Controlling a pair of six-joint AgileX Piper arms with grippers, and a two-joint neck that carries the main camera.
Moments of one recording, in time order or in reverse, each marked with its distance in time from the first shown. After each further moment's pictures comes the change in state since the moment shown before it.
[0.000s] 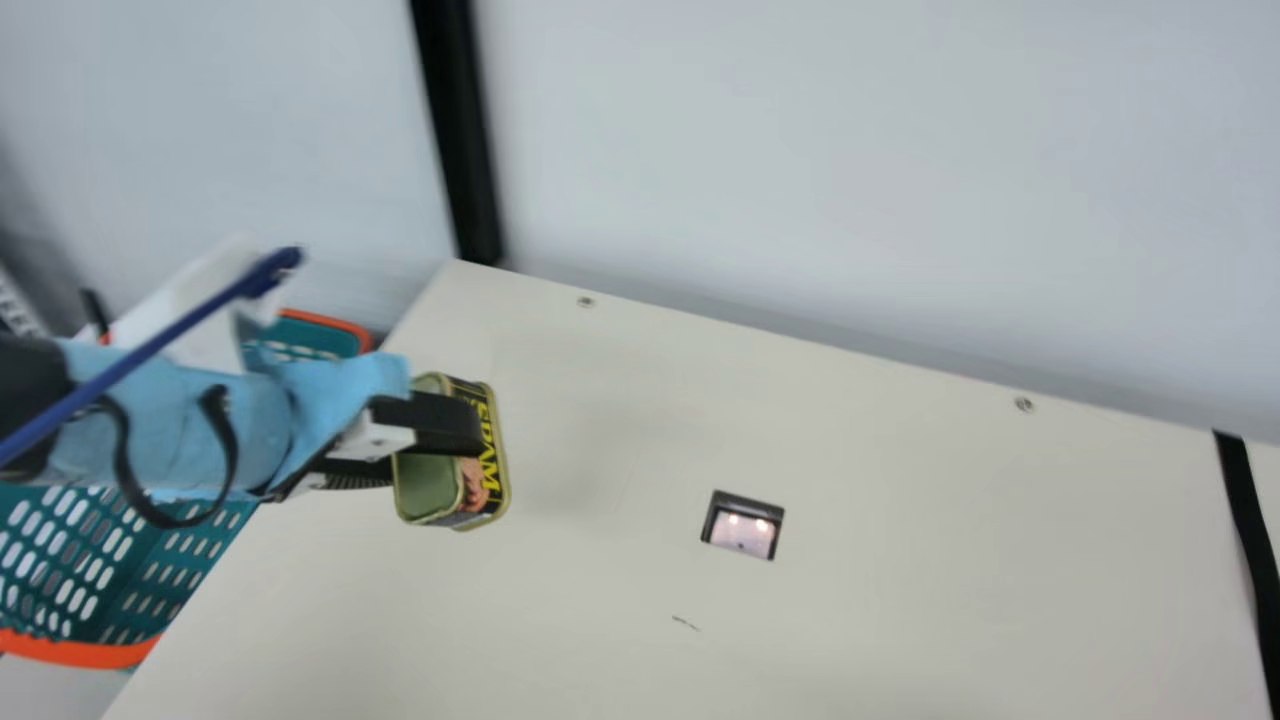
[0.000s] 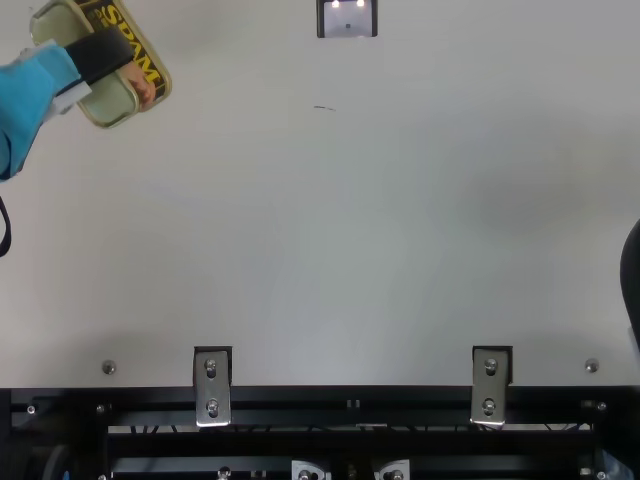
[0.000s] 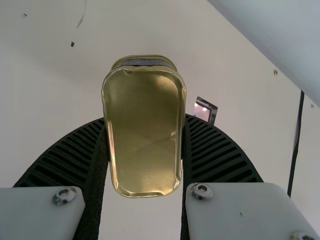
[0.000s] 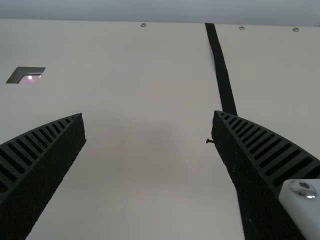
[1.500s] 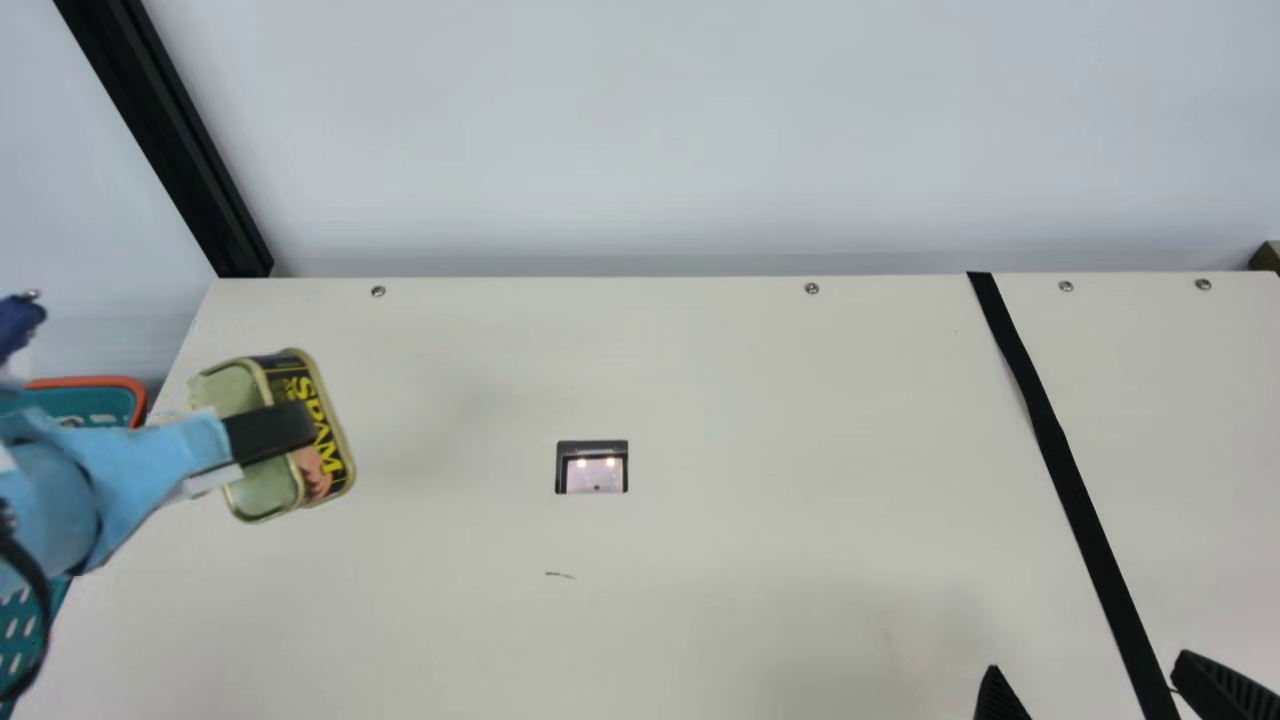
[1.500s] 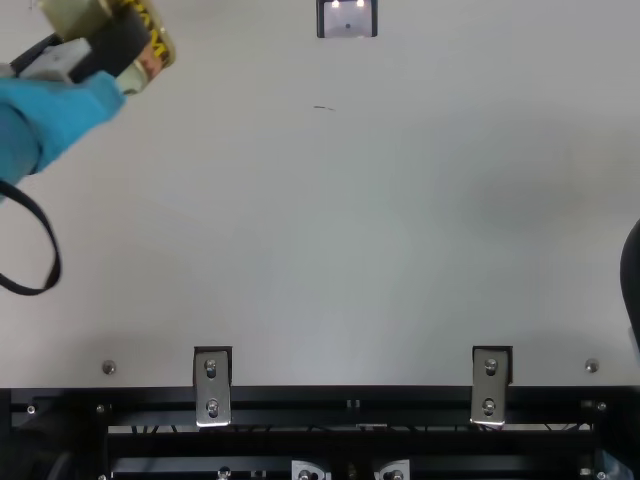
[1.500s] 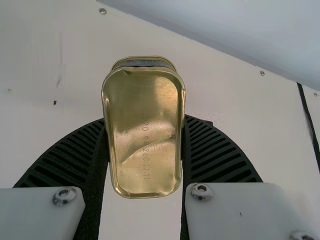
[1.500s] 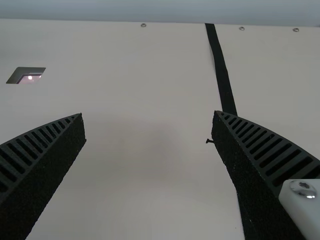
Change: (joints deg) left arm -11.2 -3.2 5.4 7.5 -17.2 3.8; right arm 0.0 0.0 0.0 0.0 0.0 0.0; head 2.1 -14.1
